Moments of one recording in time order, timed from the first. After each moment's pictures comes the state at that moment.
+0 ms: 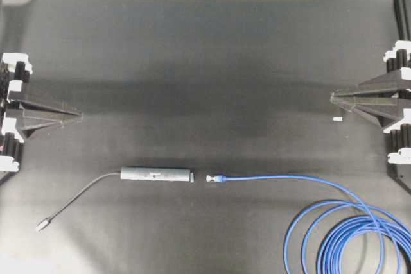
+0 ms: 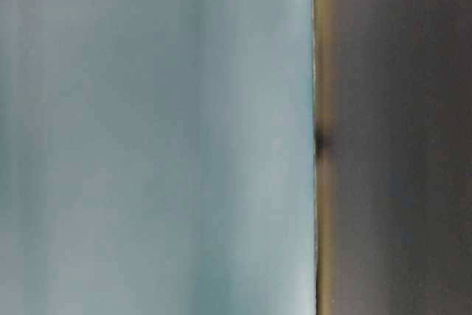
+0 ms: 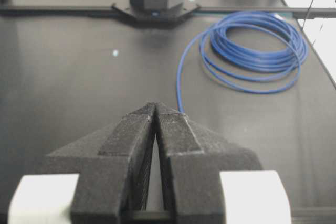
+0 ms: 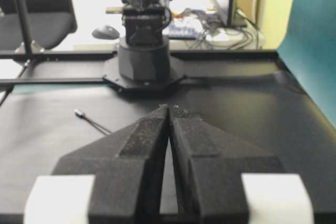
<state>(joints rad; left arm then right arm) 0.00 -0.96 1.17 0.00 -0.29 0.00 0.01 -0.96 1.17 0.00 -0.30 0.01</state>
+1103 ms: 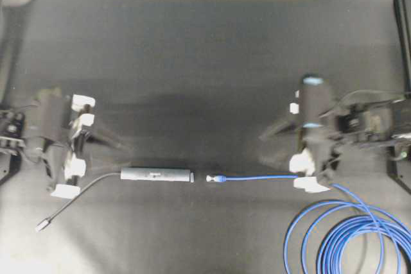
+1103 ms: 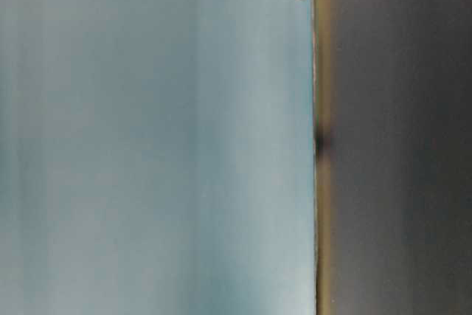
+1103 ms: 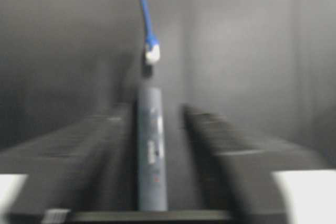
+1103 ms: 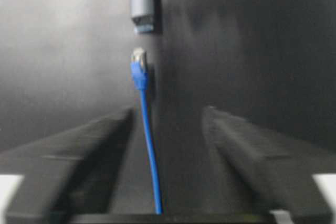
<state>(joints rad) -0.08 -0.41 1.15 0.04 -0.52 -0.11 0.11 -0.31 0.88 0.05 0.12 0.14</state>
